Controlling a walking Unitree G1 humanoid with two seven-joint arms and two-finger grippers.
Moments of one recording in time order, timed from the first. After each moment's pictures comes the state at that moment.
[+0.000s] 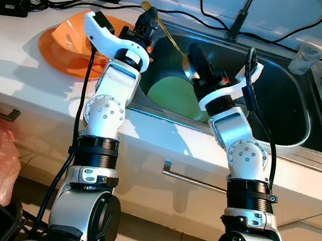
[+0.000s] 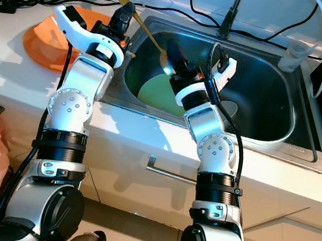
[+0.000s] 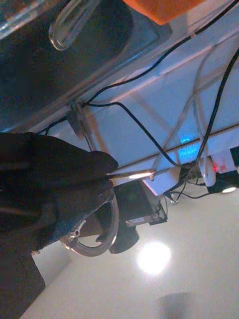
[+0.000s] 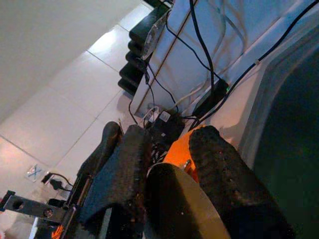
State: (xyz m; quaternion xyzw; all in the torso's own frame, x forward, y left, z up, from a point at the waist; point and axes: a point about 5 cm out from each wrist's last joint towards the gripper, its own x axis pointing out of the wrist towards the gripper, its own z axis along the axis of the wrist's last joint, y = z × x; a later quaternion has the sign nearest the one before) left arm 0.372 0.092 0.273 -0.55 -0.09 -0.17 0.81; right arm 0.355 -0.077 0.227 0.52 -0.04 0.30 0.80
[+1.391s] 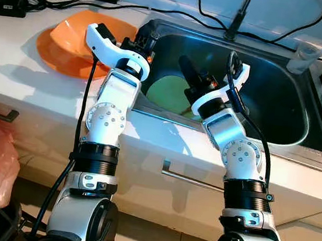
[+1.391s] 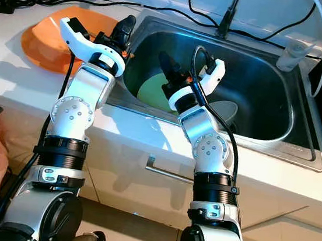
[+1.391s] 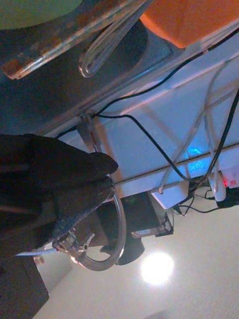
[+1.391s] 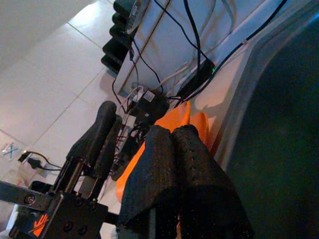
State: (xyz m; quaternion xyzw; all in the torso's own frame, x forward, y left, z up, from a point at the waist) left arm 0.370 0.088 0.263 -0.55 -0.08 -0.16 0.81; right arm 0.355 -0.066 0.217 0.48 0.00 0.30 0.82
